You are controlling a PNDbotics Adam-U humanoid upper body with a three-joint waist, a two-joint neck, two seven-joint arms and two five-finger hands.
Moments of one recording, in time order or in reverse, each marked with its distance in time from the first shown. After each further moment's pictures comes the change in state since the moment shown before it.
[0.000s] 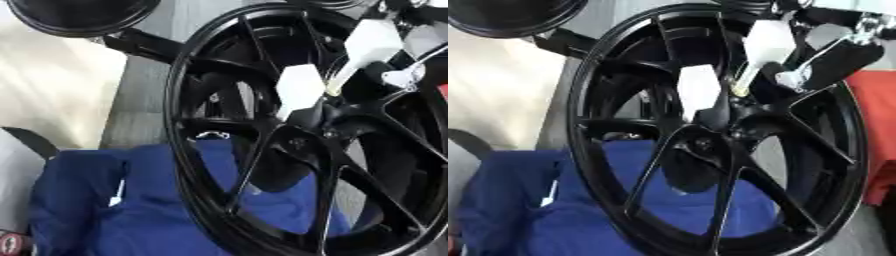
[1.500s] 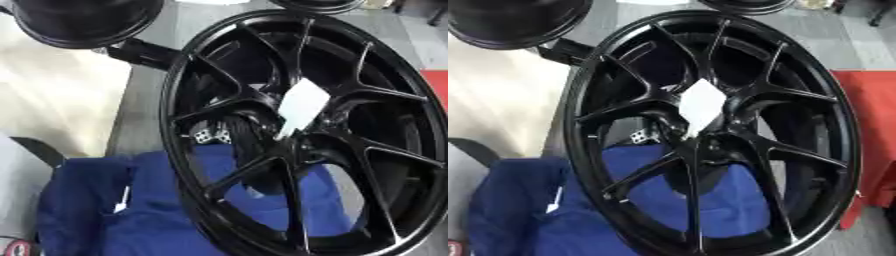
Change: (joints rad) left arm 0.016 0.000 0.018 0.000 0.000 -0.004 0.018; right arm 0.392 -0.067 -0.548 0.440 0.210 0.133 -0.510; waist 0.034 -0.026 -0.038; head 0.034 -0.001
